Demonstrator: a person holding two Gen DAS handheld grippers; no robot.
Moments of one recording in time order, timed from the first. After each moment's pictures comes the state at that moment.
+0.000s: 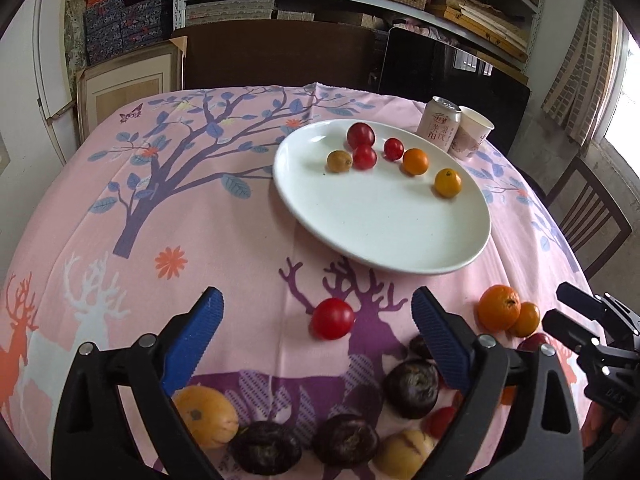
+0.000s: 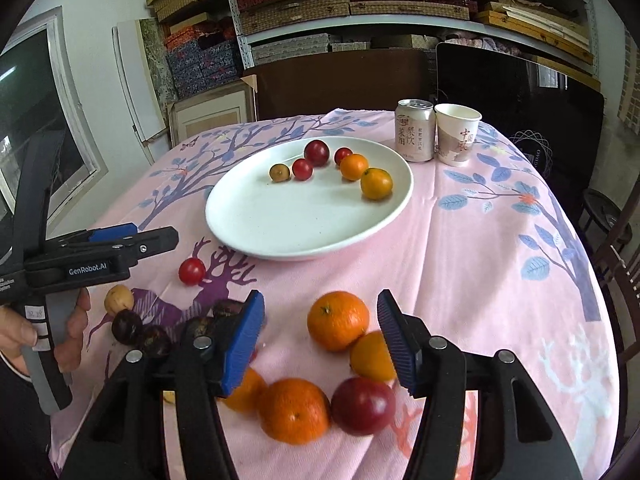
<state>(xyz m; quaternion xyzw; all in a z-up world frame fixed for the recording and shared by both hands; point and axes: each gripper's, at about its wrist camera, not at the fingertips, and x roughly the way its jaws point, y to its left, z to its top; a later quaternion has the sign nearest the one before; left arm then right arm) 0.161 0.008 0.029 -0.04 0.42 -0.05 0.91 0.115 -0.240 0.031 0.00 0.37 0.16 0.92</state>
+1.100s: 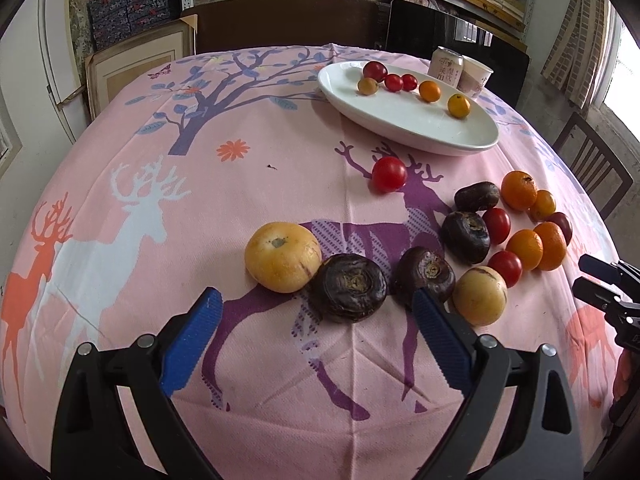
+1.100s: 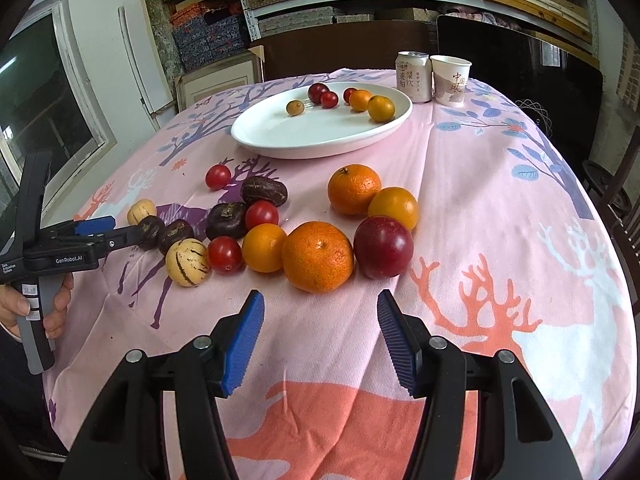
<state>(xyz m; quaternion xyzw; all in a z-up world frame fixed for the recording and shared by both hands) 0.073 0.050 -0.009 -0.01 0.45 -0.05 0.89 0.046 -0.231 -0.008 -0.01 0.42 0.18 0.89</state>
